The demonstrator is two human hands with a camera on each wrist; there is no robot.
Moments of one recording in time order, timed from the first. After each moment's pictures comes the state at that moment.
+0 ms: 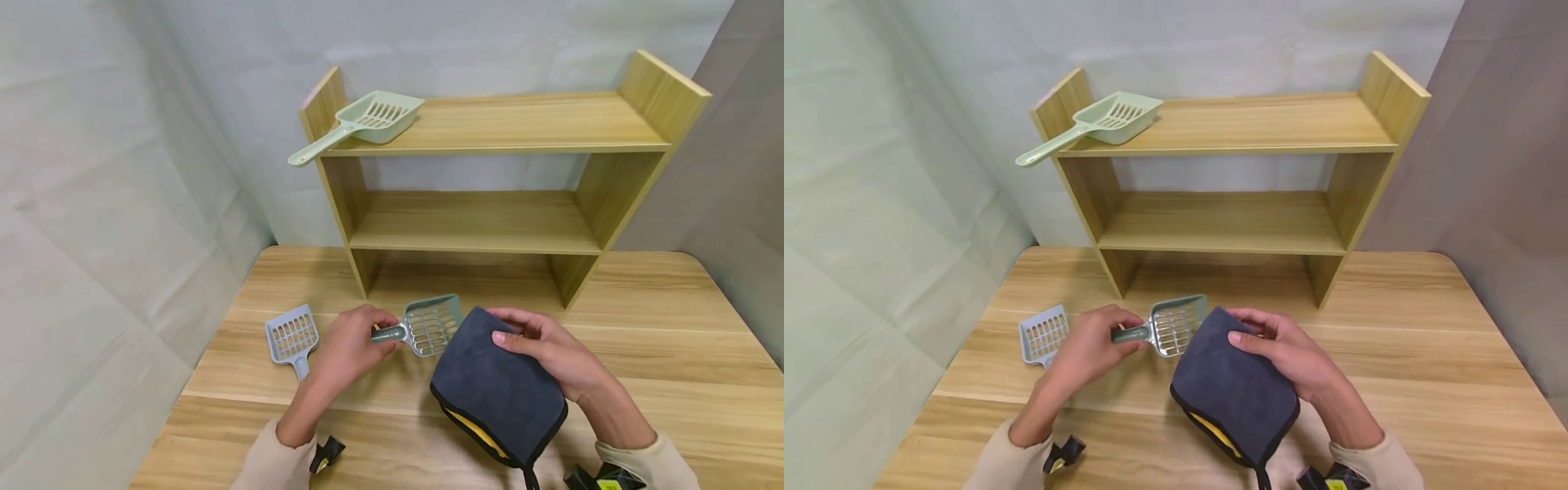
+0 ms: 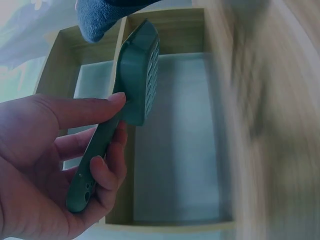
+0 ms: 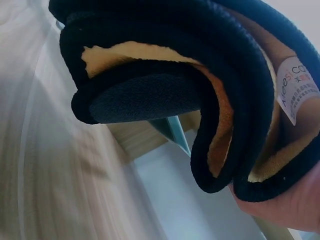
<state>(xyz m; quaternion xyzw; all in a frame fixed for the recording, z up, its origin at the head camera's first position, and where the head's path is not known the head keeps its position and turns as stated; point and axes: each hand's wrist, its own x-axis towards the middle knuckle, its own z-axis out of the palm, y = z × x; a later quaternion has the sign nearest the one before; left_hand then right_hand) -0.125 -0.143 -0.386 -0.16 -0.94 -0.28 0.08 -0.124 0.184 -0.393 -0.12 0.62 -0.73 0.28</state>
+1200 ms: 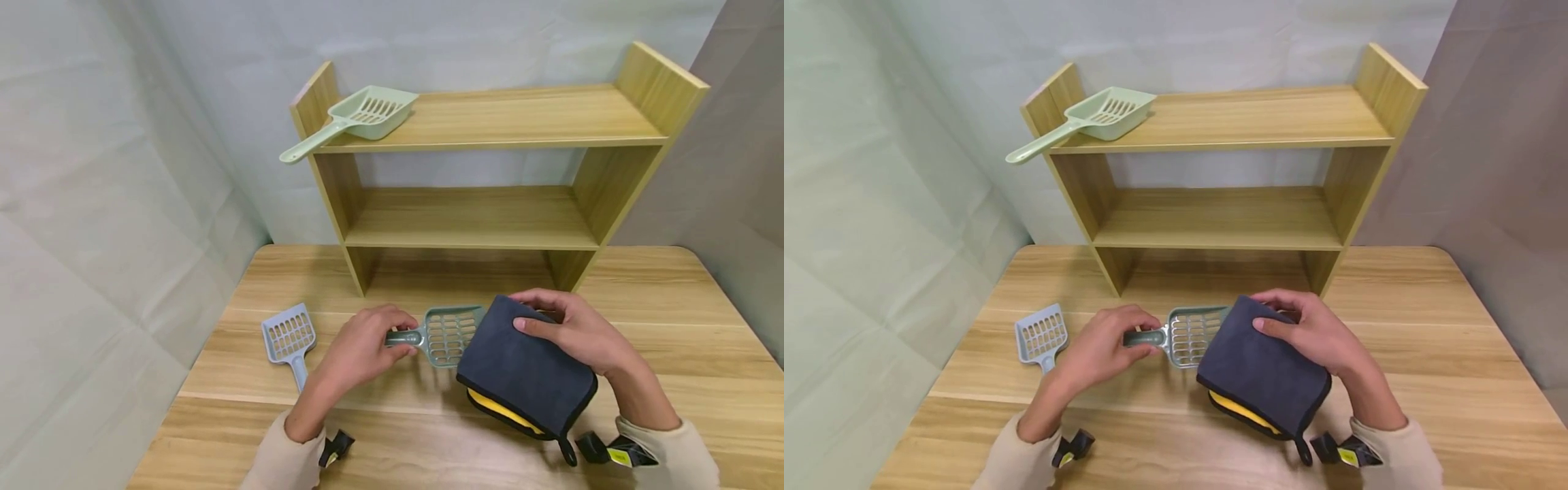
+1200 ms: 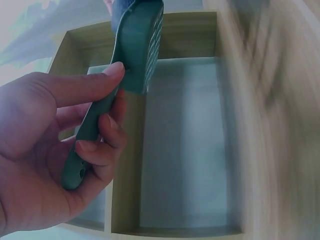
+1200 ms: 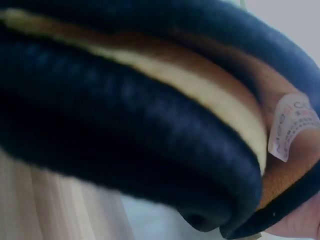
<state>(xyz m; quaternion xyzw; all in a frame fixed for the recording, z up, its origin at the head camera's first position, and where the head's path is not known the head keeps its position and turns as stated) -0.129 -0.128 -0.382 -0.28 -0.92 -0.27 0.04 -0.137 0.220 -0.378 -0.15 0.85 -0.50 0.10</state>
